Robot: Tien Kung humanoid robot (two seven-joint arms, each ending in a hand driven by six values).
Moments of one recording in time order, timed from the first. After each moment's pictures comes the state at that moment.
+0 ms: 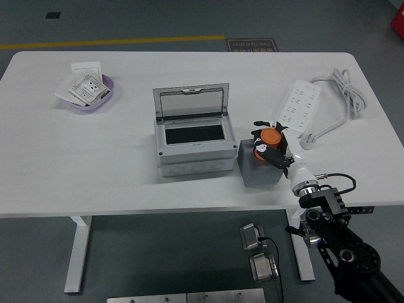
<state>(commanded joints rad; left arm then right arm) 0.07 0.07 -1.53 -0.18 1.29 0.03 0.48 0.18 -0.04 1.21 1.11 -1.32 -0.19 0.29</state>
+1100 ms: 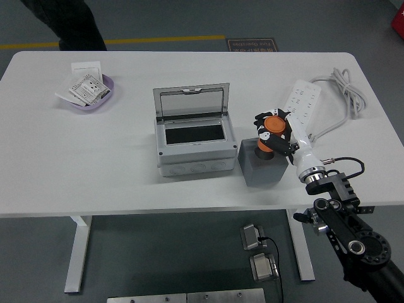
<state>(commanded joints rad) 0.09 0.07 -1.55 -0.18 1.31 0.01 0.53 0.23 -0.10 1.21 1.19 -1.37 -0.19 0.24</state>
